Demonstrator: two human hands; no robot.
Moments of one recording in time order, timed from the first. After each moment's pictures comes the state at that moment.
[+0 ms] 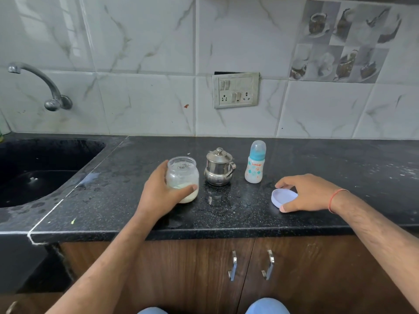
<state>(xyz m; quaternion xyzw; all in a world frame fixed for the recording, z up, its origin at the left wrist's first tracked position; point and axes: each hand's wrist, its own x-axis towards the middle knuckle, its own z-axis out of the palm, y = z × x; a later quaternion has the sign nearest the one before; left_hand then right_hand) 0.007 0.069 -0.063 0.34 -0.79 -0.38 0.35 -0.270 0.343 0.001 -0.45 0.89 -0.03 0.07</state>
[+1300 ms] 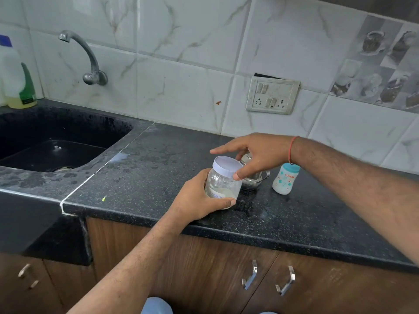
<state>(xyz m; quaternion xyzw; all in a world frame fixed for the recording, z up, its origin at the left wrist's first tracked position) 0.010 0.067 -0.087 0.25 -0.80 -0.46 0.29 -0.152 0.162 0.100 -0.70 0.70 0.03 0.11</state>
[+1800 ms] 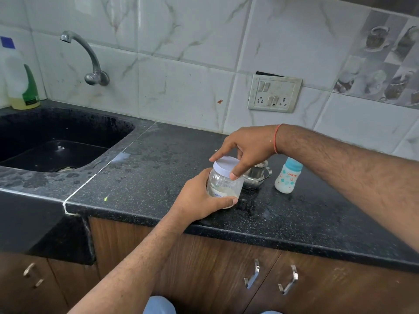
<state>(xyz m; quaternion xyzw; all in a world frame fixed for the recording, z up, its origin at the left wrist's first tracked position) 0.010 0.069 -0.085 0.26 -0.80 -0.44 0.30 -0.135 0.138 0.112 -0.70 0.69 0.16 0.07</state>
